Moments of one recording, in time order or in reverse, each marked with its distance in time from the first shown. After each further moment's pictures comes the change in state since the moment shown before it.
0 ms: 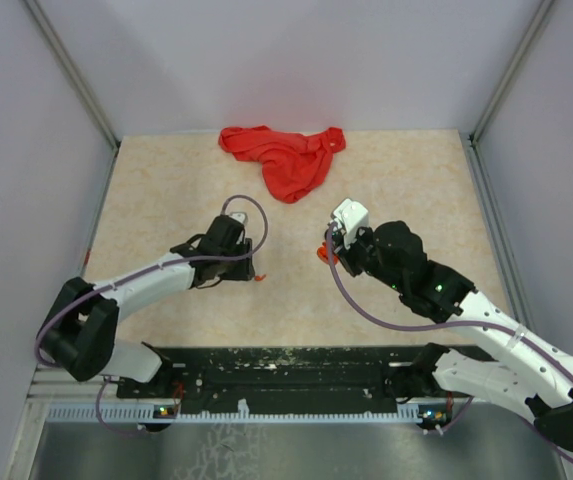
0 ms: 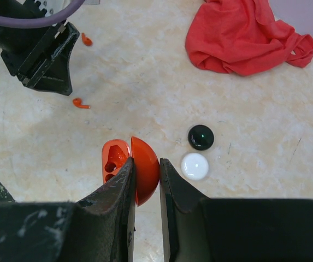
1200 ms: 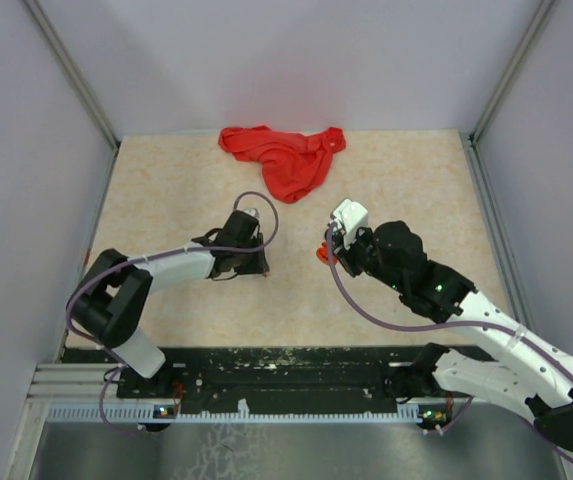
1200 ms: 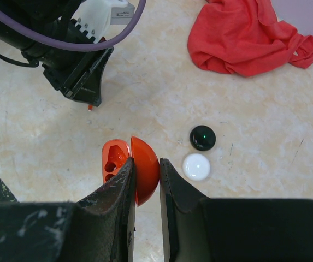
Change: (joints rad) left arm -0.010 0.199 0.059 0.153 0.058 -0.139; right arm 0.000 0.000 0.000 0.000 -0.011 0.001
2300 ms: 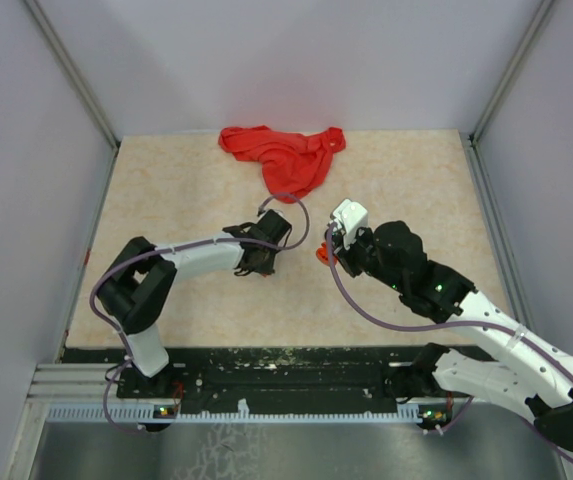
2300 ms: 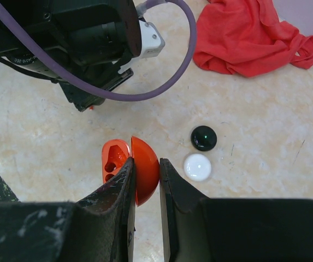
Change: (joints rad) left arm -0.147 0.163 0.250 -0.288 -0.283 0.130; right arm 0.000 0.000 0.000 0.000 -0.005 0.000
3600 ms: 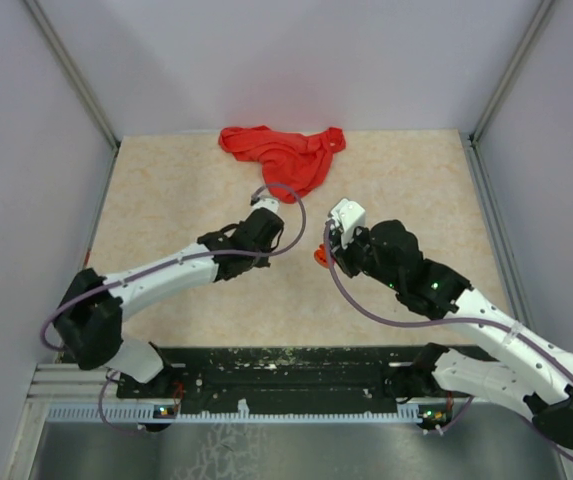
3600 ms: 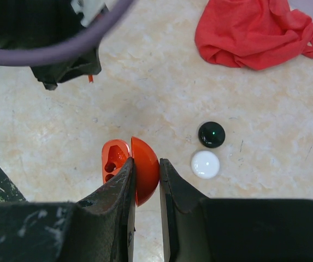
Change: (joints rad) left arm -0.066 -0.239 -0.031 -0.038 -0.135 0.052; right arm 0.000 0.014 0.000 0.000 -0.006 0.027
